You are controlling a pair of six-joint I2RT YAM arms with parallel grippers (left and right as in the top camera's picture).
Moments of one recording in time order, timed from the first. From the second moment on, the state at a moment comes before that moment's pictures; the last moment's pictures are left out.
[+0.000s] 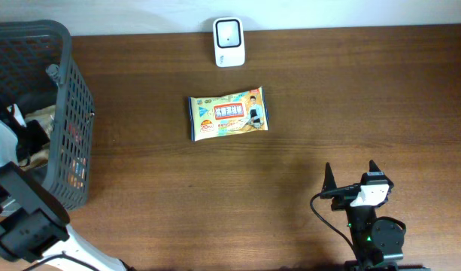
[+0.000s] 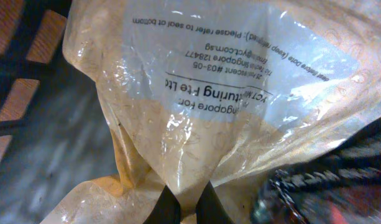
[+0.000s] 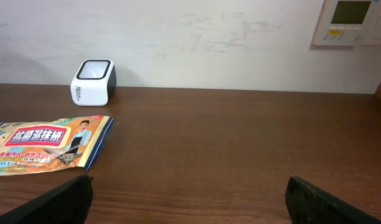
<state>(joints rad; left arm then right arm) 0.64 2.02 1.55 -0.75 -0.07 0.06 0.05 0.01 0.01 -0.08 0.03 -0.01</state>
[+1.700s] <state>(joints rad) -0.05 1.24 1.53 -0.85 0.67 -0.12 0.05 0.01 0.01 -0.08 0.03 -0.01</state>
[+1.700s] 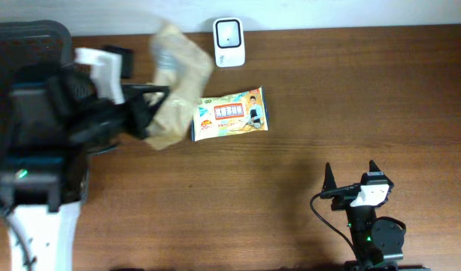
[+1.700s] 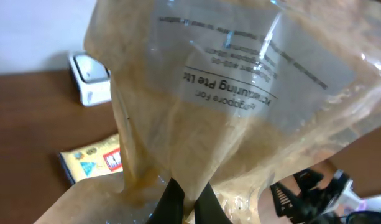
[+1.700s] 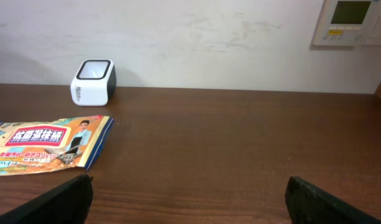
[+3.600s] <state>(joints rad) -0.76 2.12 1.53 -0.11 -0.13 -1.03 0.05 0.01 0.01 -0.08 0.03 -0.01</state>
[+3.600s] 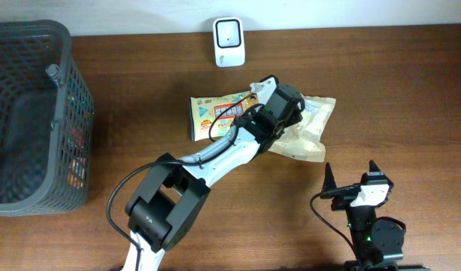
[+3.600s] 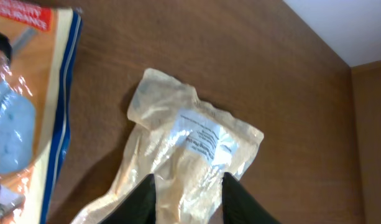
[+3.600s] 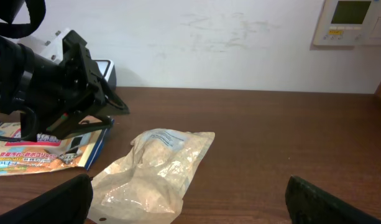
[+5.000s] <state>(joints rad) 0.52 1.46 1.62 -1.00 -0.01 -0.10 0.05 0.01 0.01 -0.08 0.03 -0.01</state>
